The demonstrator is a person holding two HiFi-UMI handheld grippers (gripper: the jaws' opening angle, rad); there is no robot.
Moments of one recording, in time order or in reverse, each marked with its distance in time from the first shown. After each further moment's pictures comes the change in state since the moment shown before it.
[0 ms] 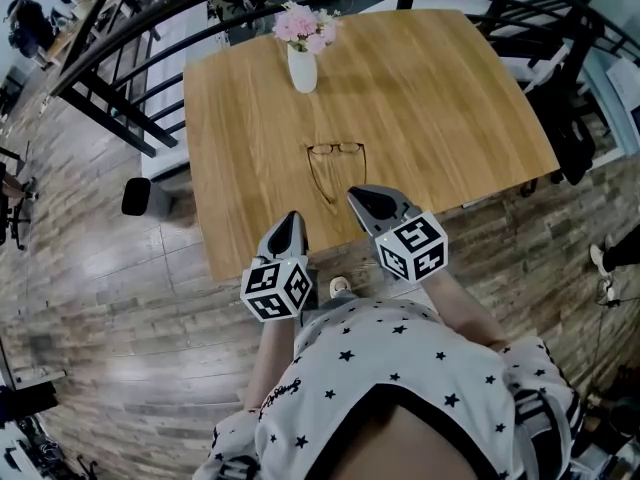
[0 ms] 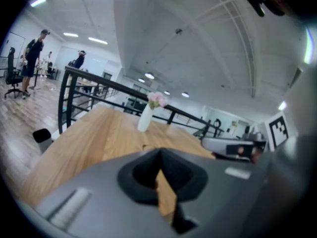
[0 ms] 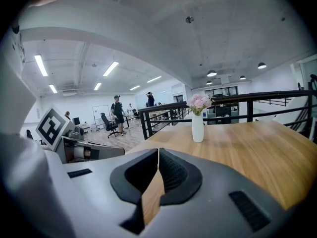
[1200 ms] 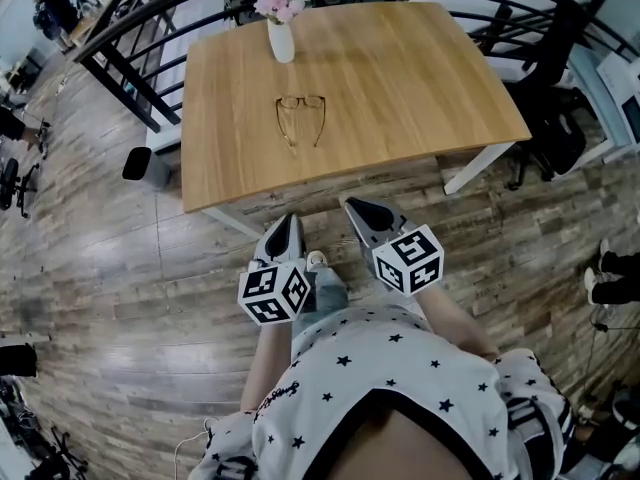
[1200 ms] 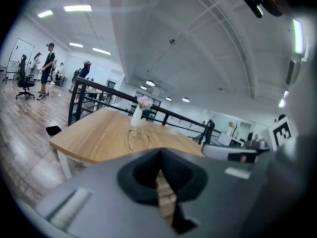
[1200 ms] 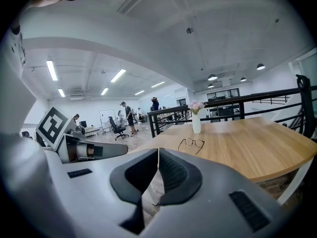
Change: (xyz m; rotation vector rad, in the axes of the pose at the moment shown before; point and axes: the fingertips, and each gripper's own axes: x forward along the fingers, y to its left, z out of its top) left arm -0.144 -0.148 -0.099 0.008 -0.084 0.055; right arm -0.208 0.067 -0.080 0.006 -0.053 0.046
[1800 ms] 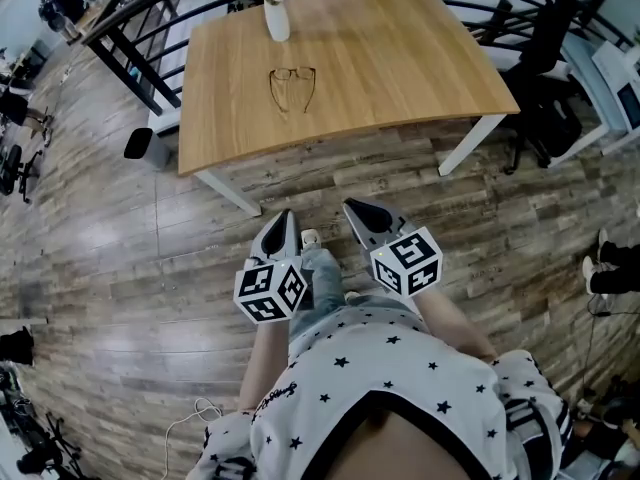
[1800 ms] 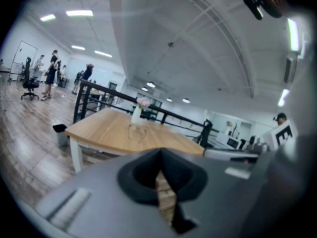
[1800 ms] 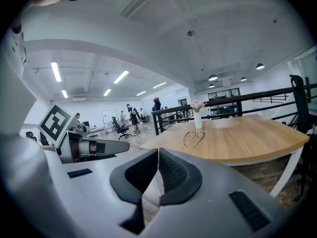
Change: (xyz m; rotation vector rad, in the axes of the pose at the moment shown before) left arm -0.091 -0.046 -0.045 -0.002 -0.015 0.019; right arm -0.092 0.058 -0.042 0.004 -0.002 0.015
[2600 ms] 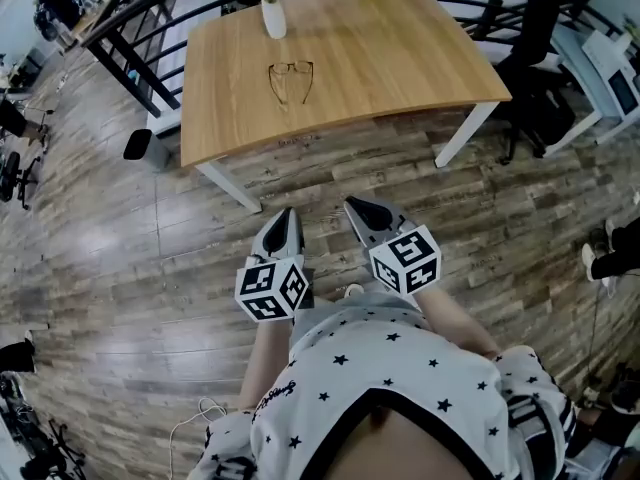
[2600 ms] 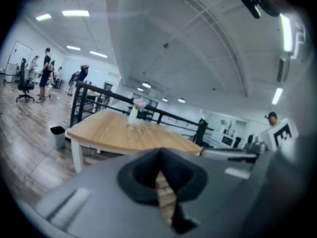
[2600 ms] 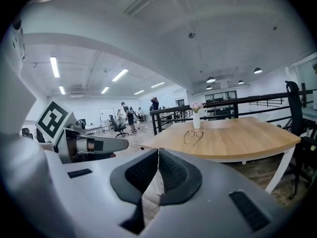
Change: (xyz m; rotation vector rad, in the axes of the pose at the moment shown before) left arm -0.038 -0.008 -0.007 0.031 0.000 -0.045; right arm -0.024 0.033 -0.010 -0.018 0.007 -0.045
